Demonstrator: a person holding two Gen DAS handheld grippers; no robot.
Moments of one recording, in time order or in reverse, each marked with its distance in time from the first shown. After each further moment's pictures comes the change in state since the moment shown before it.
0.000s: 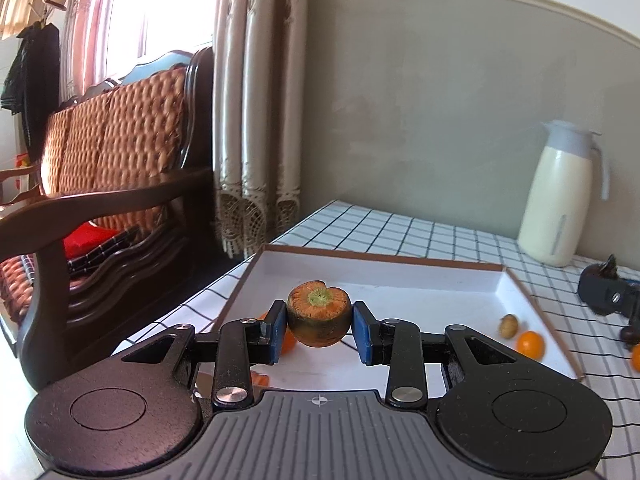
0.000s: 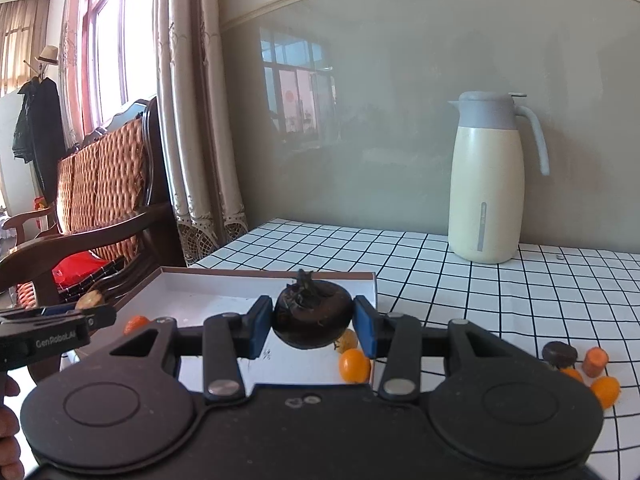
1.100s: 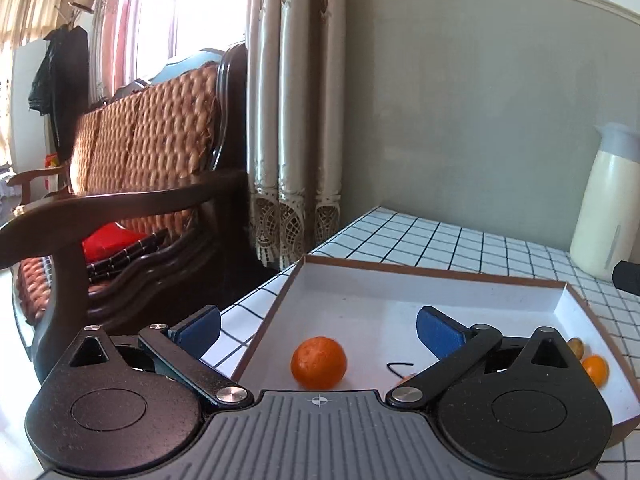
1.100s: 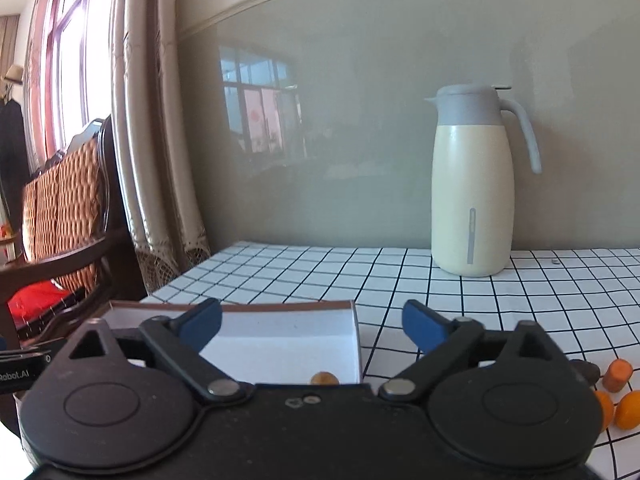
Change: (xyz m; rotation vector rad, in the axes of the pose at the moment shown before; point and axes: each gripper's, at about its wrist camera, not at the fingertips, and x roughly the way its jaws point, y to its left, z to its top) left arm 0.044 0.009 0.004 -0.024 -0.026 0.098; right arm 0.041 -0.010 0.003 0.060 -0.074 -0.079
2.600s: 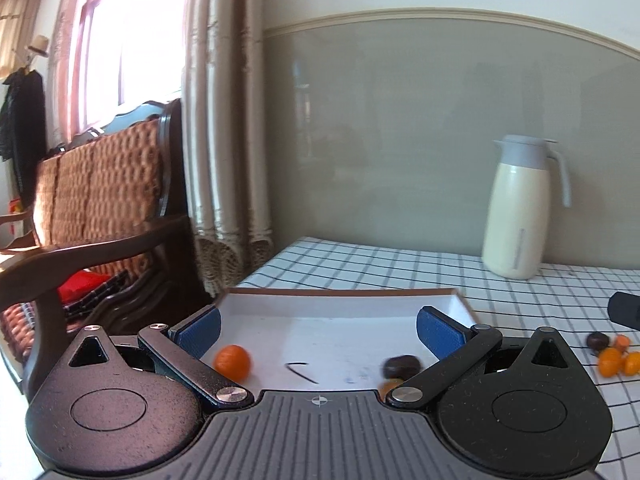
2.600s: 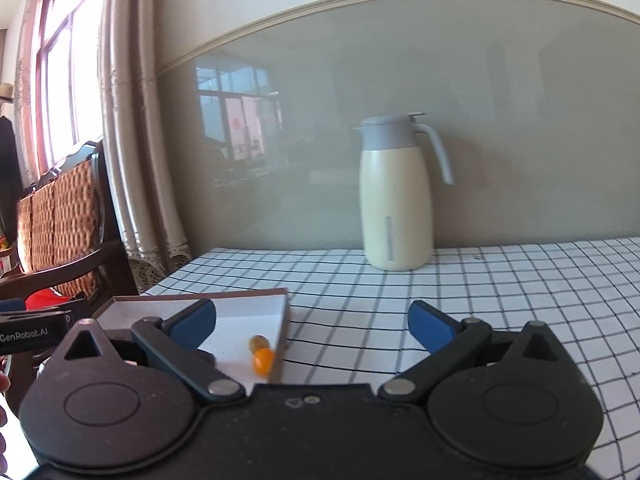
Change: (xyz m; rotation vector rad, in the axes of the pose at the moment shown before) left arm -0.100 -0.063 0.010 0.103 -0.080 -0.133; right arm -0.117 -0.059 0.002 0.035 -0.007 -0.078
